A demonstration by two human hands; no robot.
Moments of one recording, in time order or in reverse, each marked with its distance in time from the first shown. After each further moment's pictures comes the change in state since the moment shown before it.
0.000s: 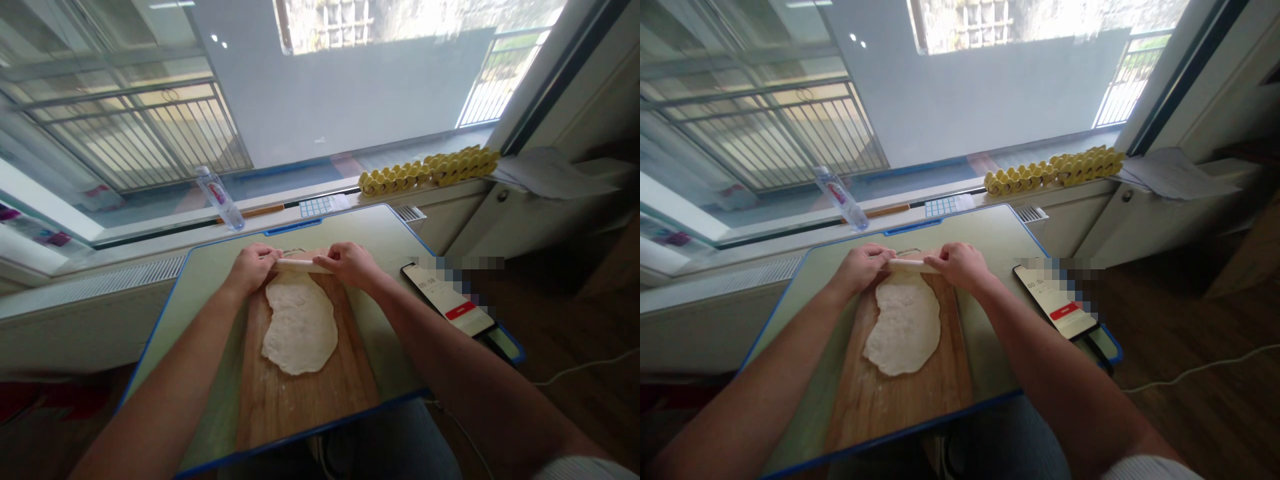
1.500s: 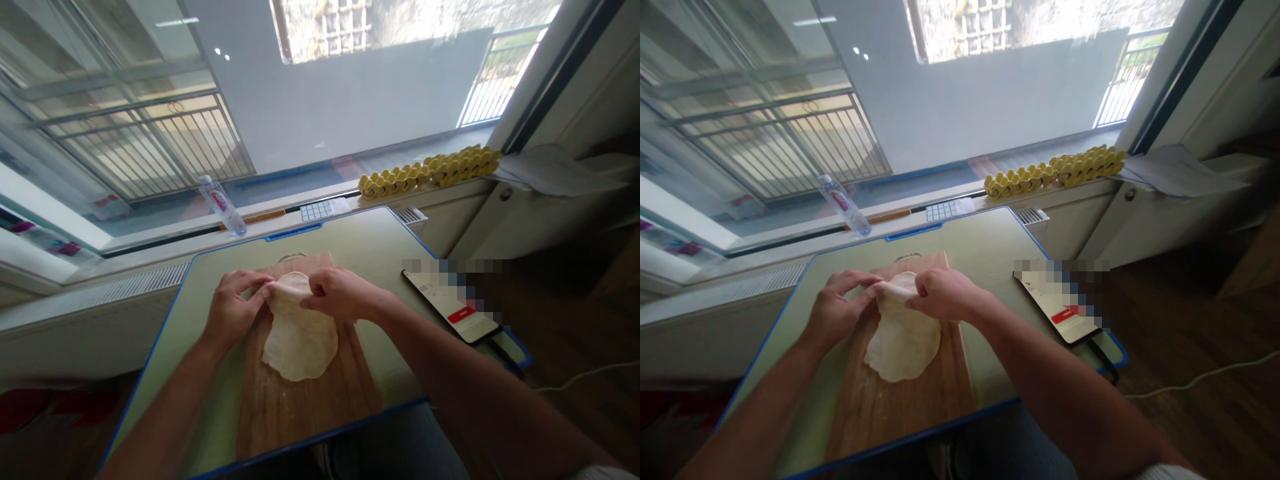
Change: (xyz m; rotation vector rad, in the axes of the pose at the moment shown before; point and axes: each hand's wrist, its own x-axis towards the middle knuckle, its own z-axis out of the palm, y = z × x) left_hand -0.072 -0.004 -0.021 0.118 0.164 0.294; right_hand -0.038 -0.036 -0.011 -0.027 -0.325 -0.265
